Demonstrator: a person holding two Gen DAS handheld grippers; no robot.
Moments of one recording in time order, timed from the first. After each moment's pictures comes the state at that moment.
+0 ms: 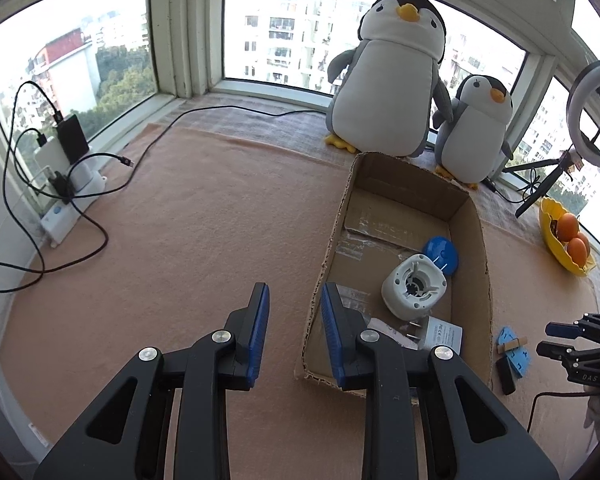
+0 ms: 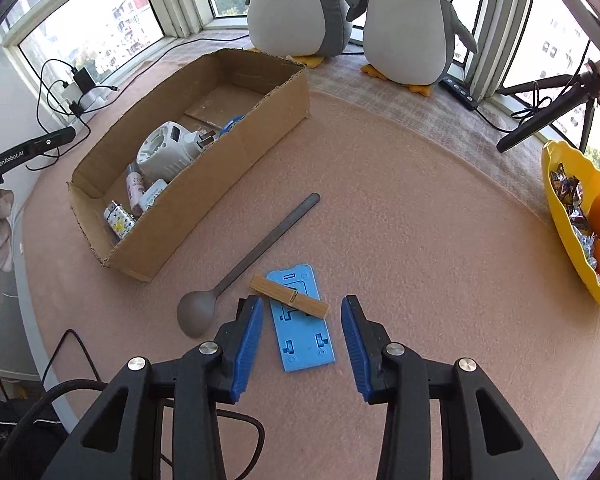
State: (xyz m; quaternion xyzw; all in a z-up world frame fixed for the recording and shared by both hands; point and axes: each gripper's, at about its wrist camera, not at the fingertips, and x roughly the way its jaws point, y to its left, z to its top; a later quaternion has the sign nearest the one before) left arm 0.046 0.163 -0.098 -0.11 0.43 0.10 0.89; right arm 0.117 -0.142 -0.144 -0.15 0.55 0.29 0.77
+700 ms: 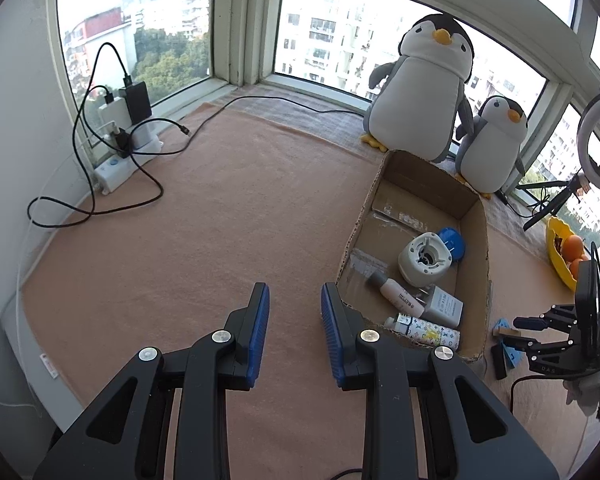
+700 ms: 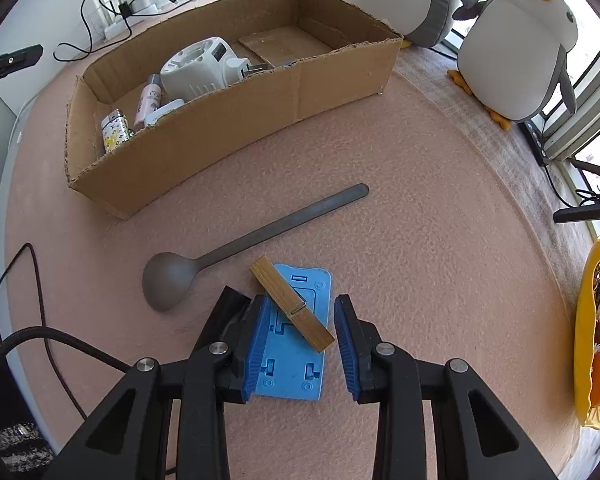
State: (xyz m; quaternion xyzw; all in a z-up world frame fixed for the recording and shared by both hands) left arm -0.015 0.164 -0.085 -0.15 0.43 0.16 0.88; right arm 0.123 -0.110 -0.178 -0.28 0.53 0.36 0.72
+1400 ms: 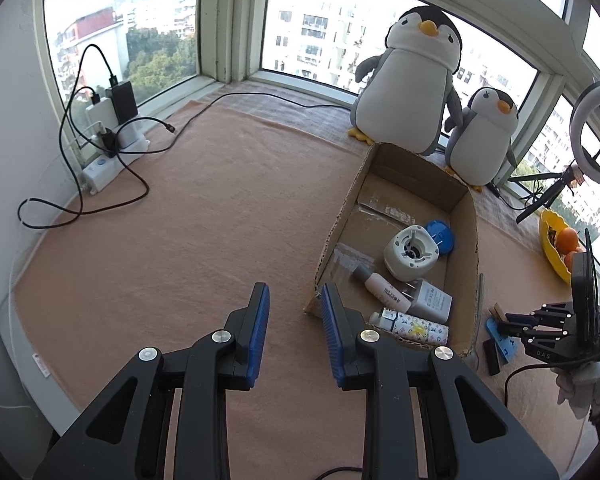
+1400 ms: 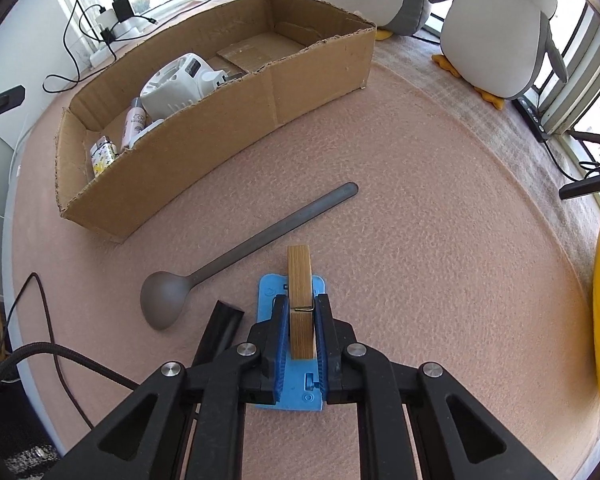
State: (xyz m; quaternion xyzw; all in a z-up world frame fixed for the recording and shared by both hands) left arm -0.008 0.155 -0.088 -0.15 0.43 0.15 0.88; right arm 0.138 -0.122 -0.182 -0.21 0.54 0.35 0.73
